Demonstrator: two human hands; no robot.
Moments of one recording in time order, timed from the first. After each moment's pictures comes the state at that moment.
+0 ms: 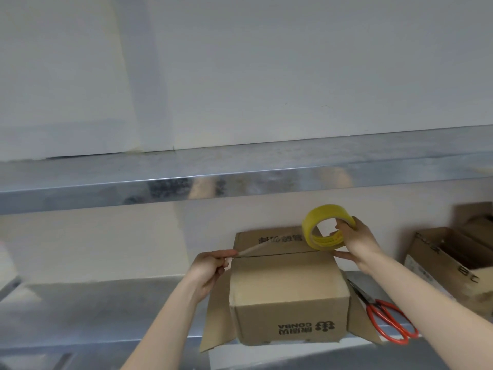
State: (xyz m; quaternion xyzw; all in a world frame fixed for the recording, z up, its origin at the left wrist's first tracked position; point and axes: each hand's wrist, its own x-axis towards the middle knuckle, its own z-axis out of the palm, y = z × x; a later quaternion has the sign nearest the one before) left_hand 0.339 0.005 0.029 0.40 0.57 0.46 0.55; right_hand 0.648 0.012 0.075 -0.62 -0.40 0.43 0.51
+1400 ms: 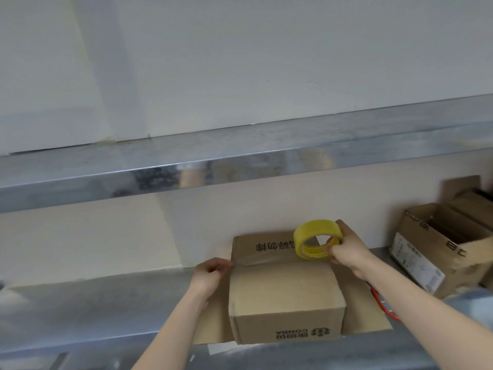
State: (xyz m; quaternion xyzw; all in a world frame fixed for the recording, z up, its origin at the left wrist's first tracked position) left_hand 0.354 -0.004 -0.024 0.47 0.65 0.40 0.44; right_hand 0.666 0.011 0.013 -0.68 -0.52 0.37 0.36
